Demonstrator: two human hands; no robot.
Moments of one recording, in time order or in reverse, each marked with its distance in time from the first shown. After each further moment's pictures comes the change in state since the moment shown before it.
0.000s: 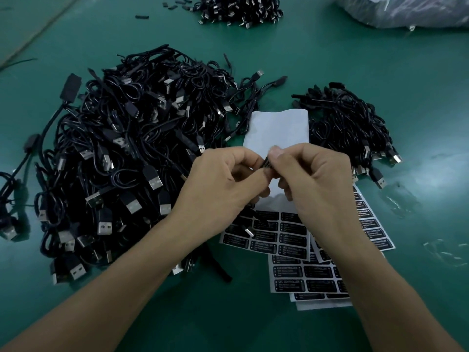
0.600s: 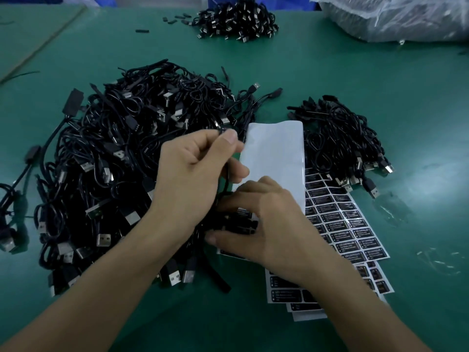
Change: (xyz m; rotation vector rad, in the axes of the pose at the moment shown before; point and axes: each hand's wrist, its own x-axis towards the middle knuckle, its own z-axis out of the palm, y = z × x) left_hand 0.007 0.014 -0.014 -0.165 0.295 0.093; right_hand -0.015 0.001 0.018 -0.509 -0.496 -0.247
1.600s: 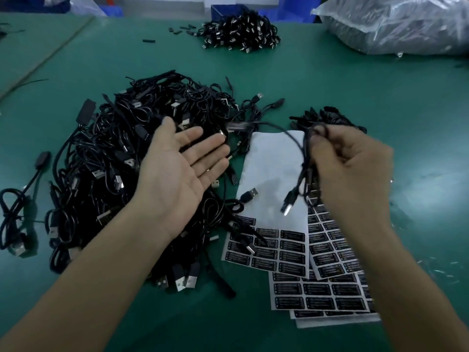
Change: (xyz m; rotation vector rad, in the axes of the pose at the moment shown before) left_hand 0.020 0.008 -0.023 -0.682 0.112 -0.484; right_hand 0.016 0.012 -0.057 0.237 0.741 0.184
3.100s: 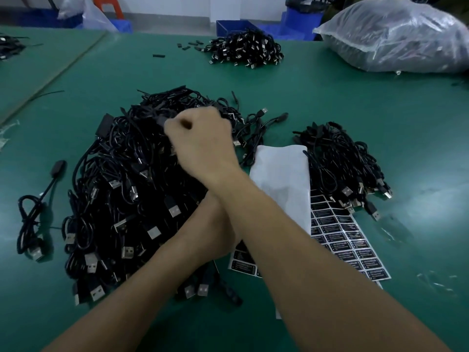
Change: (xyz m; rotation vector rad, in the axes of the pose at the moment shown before) left_hand 0.001 -0.041 -0.015 1.356 -0.443 0.415; right_hand 0.020 -0.080 0.138 0.058 -0.486 0.079
